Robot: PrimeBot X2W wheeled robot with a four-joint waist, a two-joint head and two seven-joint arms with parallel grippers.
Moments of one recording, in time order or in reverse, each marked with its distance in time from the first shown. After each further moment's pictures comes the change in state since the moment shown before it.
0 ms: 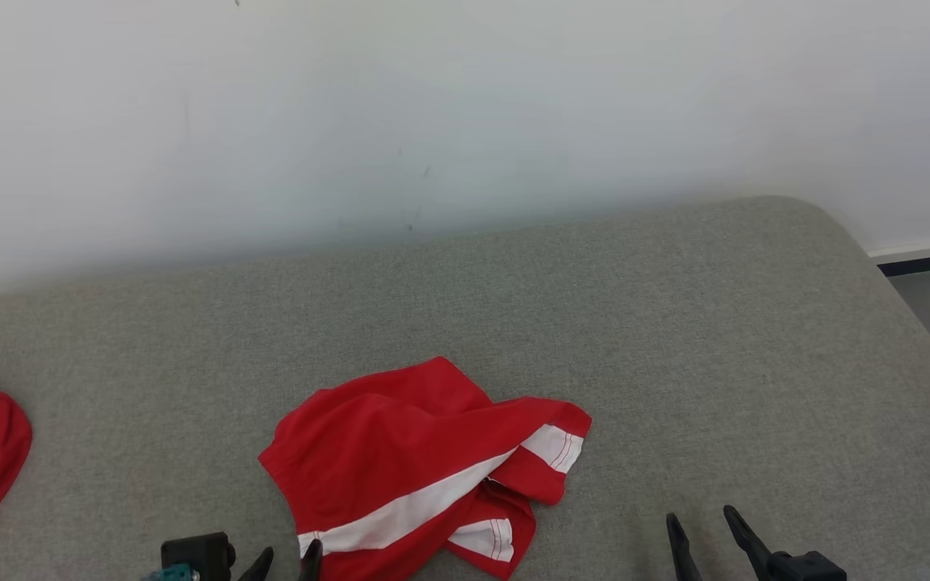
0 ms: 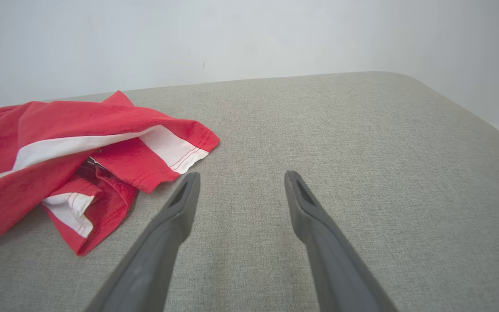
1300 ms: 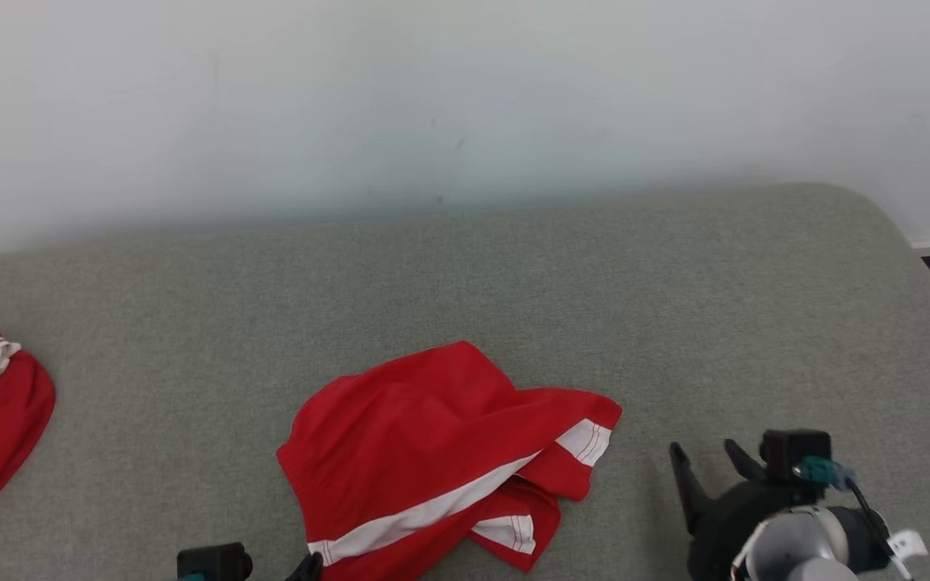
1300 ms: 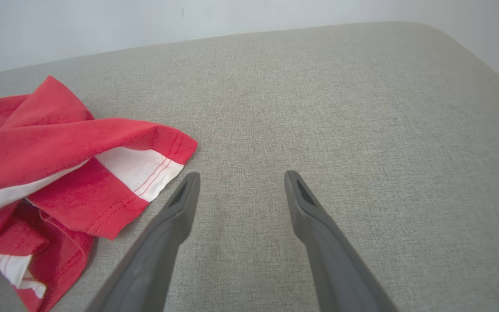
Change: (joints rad) left arm 0.022 0.006 -0.028 -0.049 -0.025 -0.019 0.007; right arm -0.254 -0.001 -0.075 0.105 0.035 0.000 0.351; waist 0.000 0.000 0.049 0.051
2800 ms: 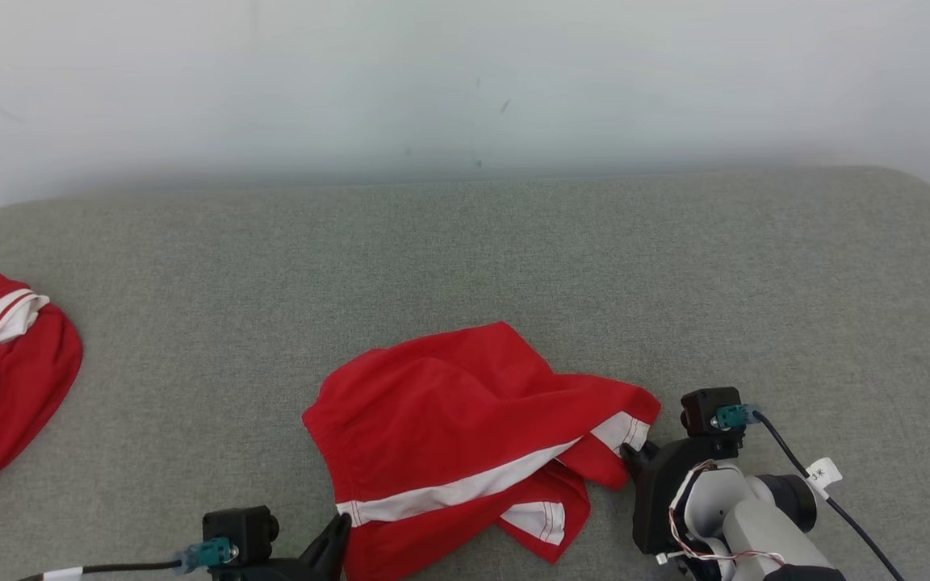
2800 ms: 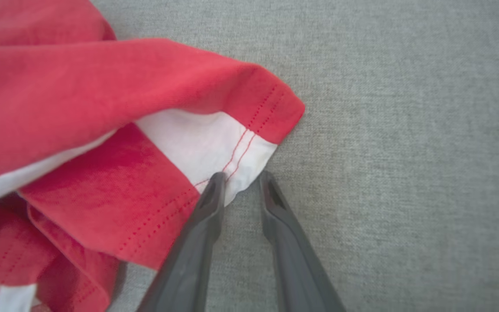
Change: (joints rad) left arm -0.078 -0.034 -0.027 0.006 0.002 -0.017 -0.002; right arm -0.300 -0.001 0.163 0.504 0.116 0.000 0.038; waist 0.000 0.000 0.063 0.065
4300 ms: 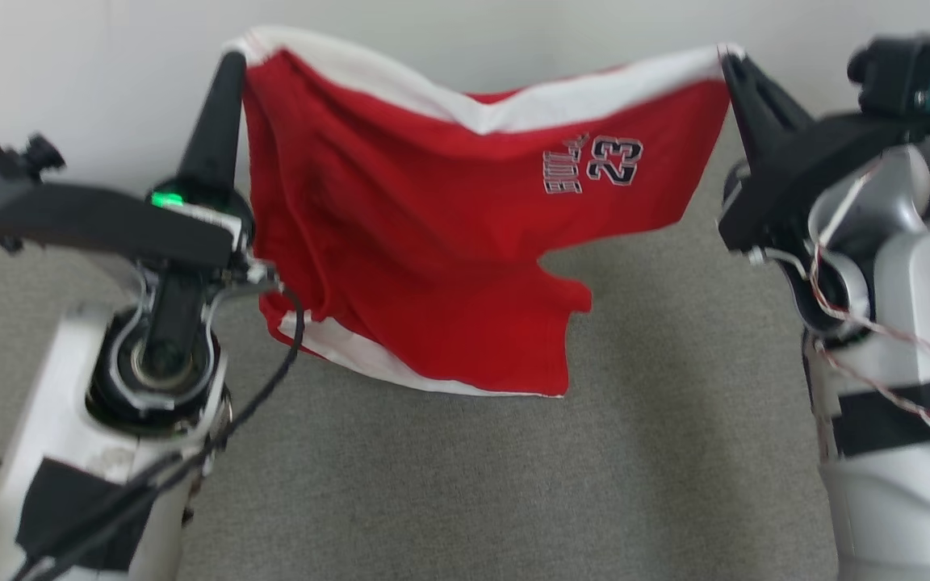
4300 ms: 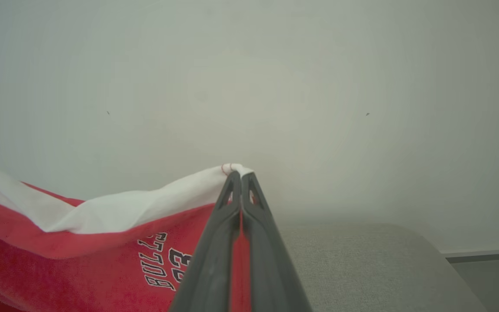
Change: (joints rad) left arm -0.473 -0.127 0.391 -0.258 -0.498 -0.031 -0.008; right arm -0.265 -0.067 -0.128 -0.731 -0.001 0.000 0.239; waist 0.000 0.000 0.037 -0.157
